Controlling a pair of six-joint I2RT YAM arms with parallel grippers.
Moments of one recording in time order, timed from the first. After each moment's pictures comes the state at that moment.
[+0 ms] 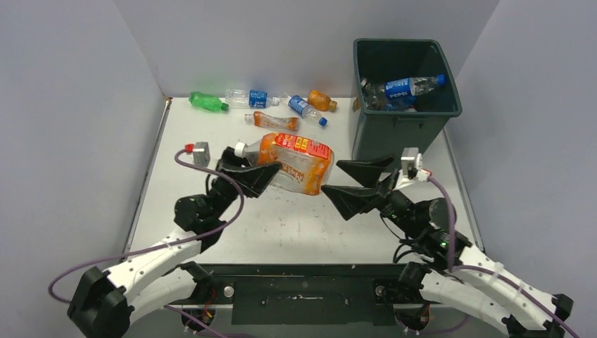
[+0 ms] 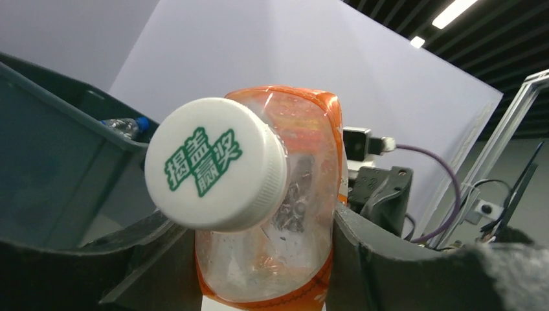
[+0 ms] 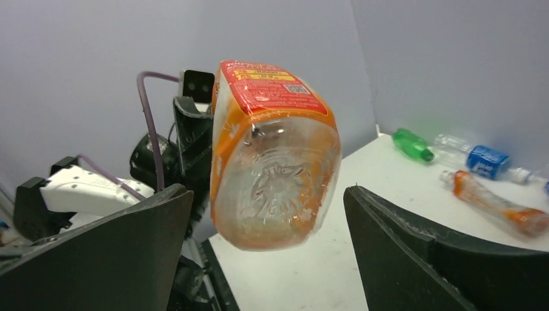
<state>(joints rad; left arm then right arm) -0.75 1.00 0.47 1.29 0.16 -0.96 0.93 0.65 0.65 0.42 -0.06 0.43</state>
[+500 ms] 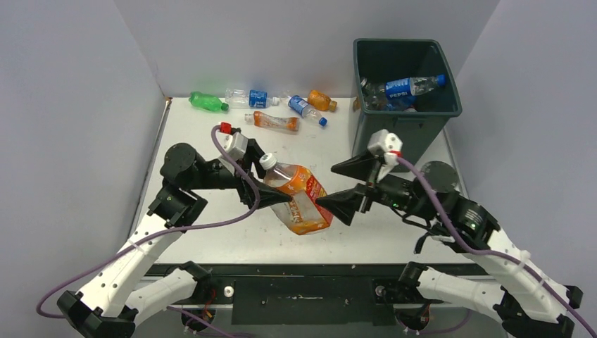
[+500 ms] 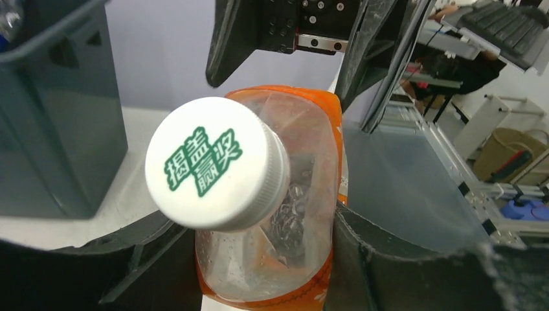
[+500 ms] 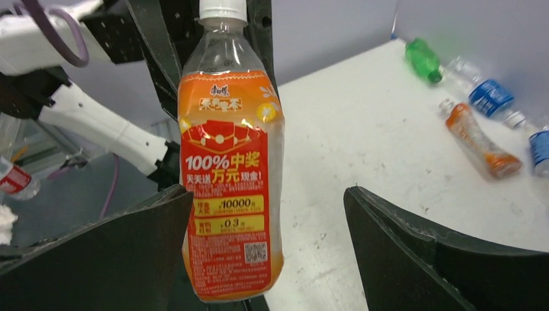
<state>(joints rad) -0.58 0.92 1.02 0.18 1.00 -0.41 0.93 0.79 1.23 -0.40 -0.23 0.16</state>
